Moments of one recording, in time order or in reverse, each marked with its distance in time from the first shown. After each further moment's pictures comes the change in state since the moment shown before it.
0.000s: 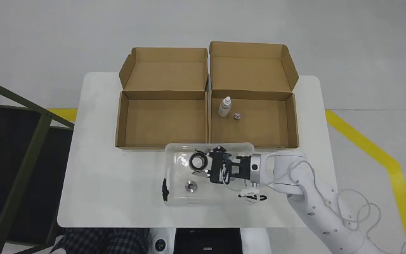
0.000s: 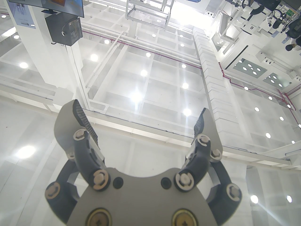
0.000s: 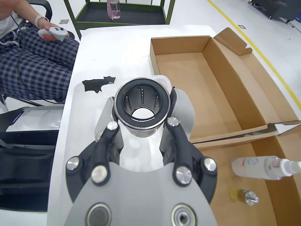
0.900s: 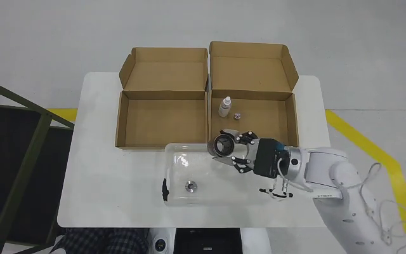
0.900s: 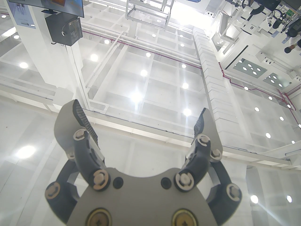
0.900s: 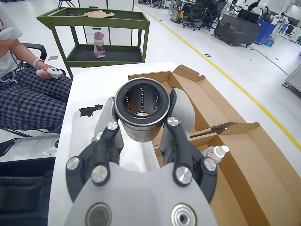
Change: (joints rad) left arm 0.000 0.000 0.000 0.000 0.000 0.000 0.000; right arm -0.113 0.043 0.262 -0.138 0.148 -0.031 -0.095
